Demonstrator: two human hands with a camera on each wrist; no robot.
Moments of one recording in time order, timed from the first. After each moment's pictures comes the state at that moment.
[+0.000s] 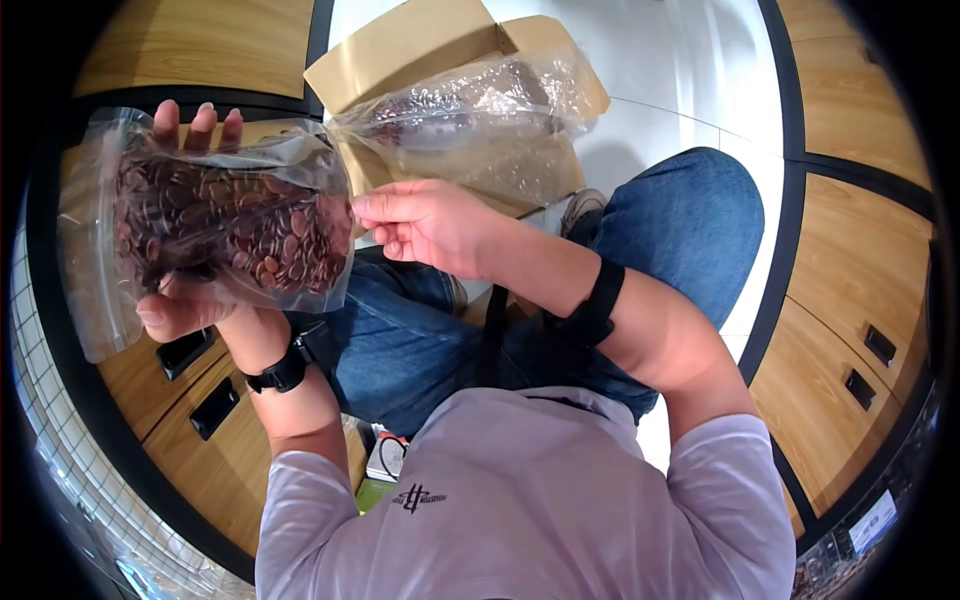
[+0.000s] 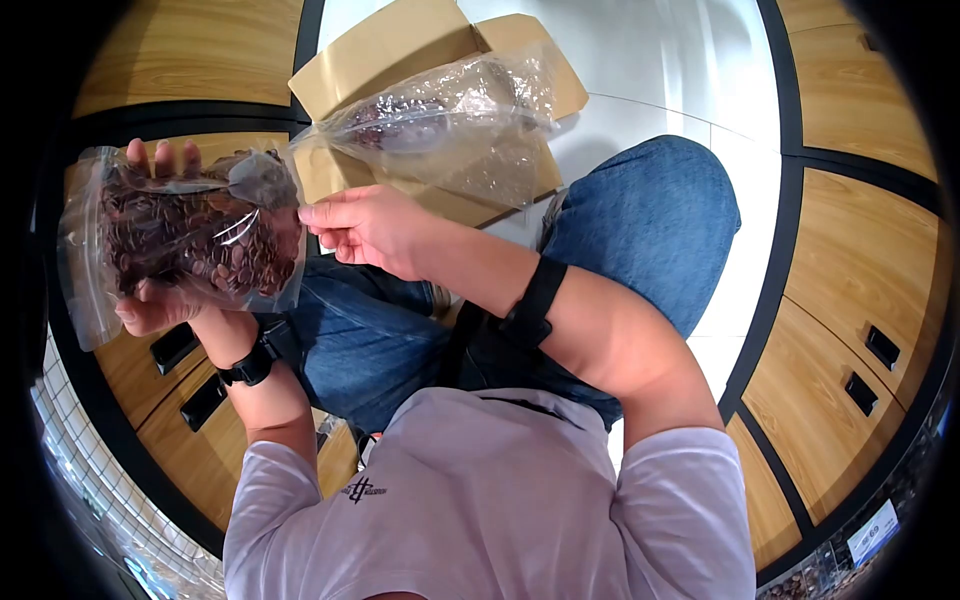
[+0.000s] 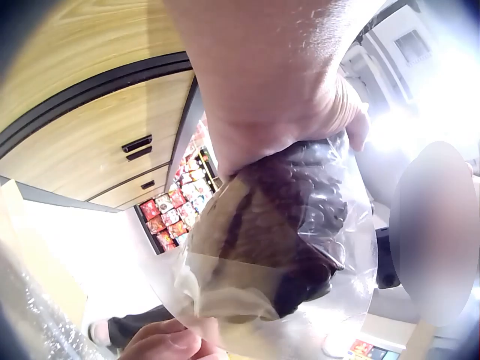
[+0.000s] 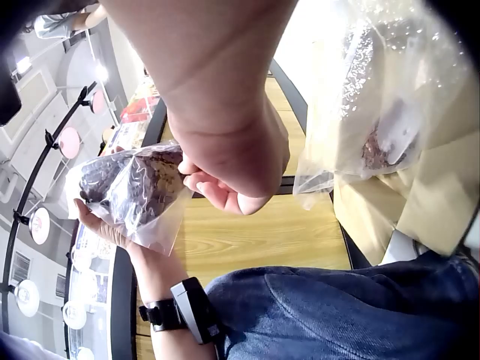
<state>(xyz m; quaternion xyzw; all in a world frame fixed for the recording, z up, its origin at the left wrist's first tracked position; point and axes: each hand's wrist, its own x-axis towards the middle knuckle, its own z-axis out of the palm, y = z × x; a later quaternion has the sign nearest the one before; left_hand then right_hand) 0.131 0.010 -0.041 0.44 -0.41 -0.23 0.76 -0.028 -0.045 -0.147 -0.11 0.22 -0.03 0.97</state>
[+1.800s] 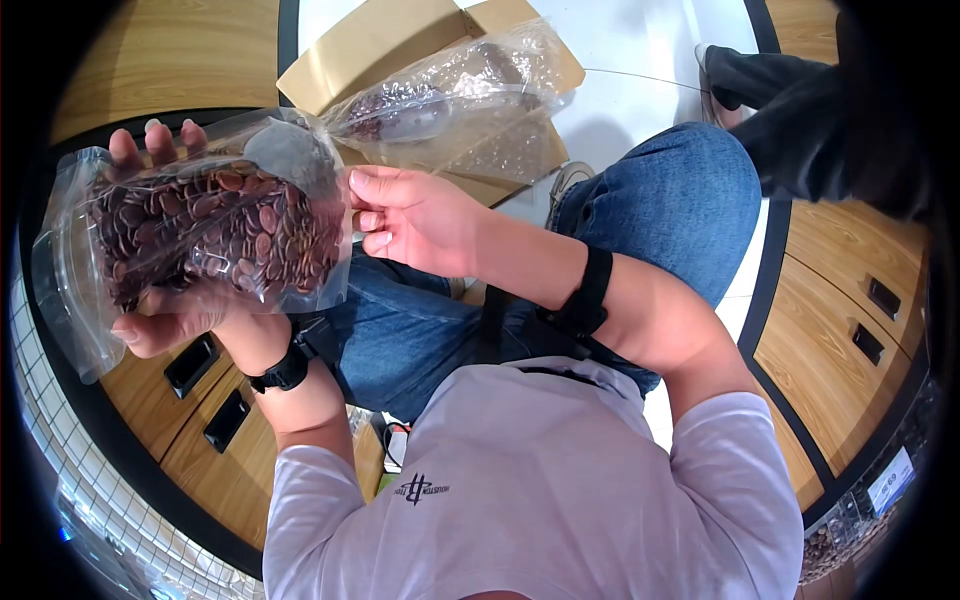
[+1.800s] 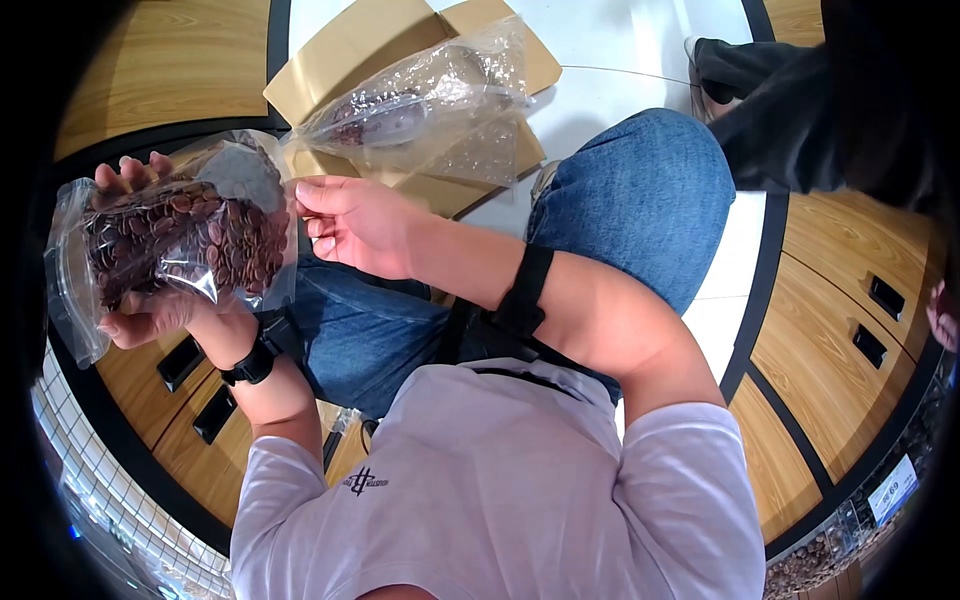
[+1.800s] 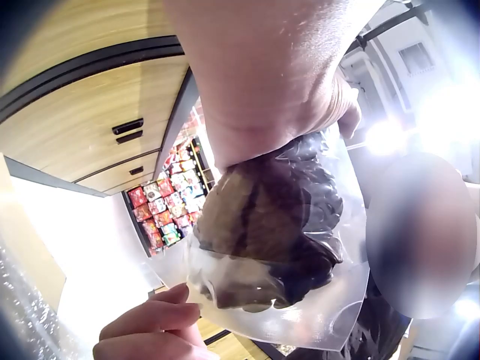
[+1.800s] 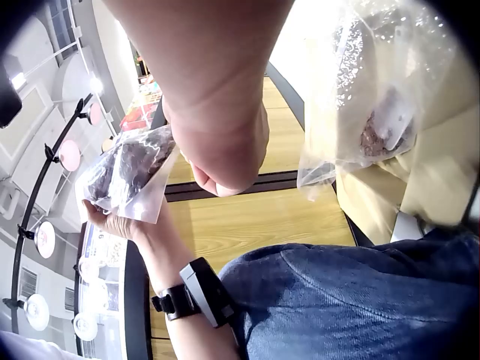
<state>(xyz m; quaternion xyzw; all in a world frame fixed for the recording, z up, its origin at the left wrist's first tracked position) 0.117 -0.007 -0.035 0.42 -0.38 -0.19 0.80 -0.032 -0.035 -0.144 0.03 0.15 -0.12 0.98</state>
